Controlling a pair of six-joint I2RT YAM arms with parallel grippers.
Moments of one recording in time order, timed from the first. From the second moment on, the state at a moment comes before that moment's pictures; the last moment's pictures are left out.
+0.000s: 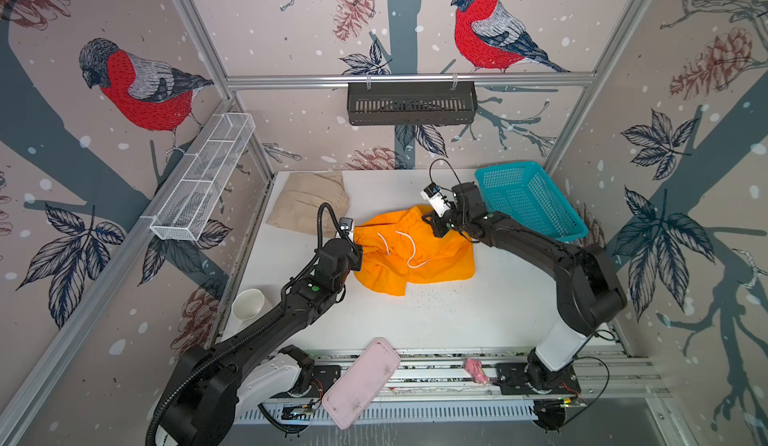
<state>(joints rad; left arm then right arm) -0.53 1.07 0.53 0.09 -0.35 -0.10 0.53 1.68 1.13 -0.12 -0.33 -0.15</state>
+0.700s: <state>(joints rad) -0.53 1.08 0.46 0.09 -0.34 -0.12 0.52 1.76 1.21 -0.19 -0.34 -0.12</state>
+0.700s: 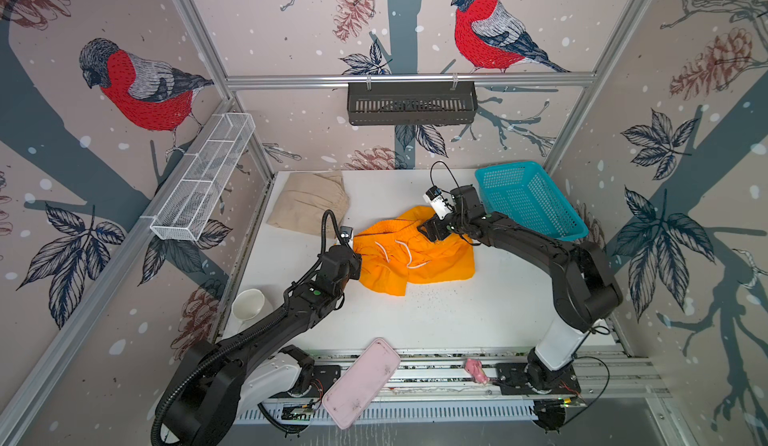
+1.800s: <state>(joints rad) -0.53 1.07 0.67 0.01 -0.32 -0.09 0.58 1.77 1.23 -0.13 -0.29 -0.10</state>
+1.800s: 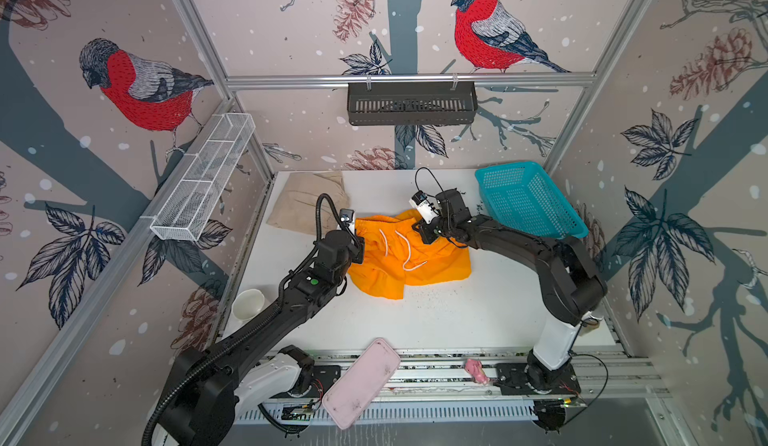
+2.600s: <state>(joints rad) -0.53 1.19 1.78 -0.75 -0.25 0.02 0.61 0.96 1.32 -0.23 -0.19 -0.13</state>
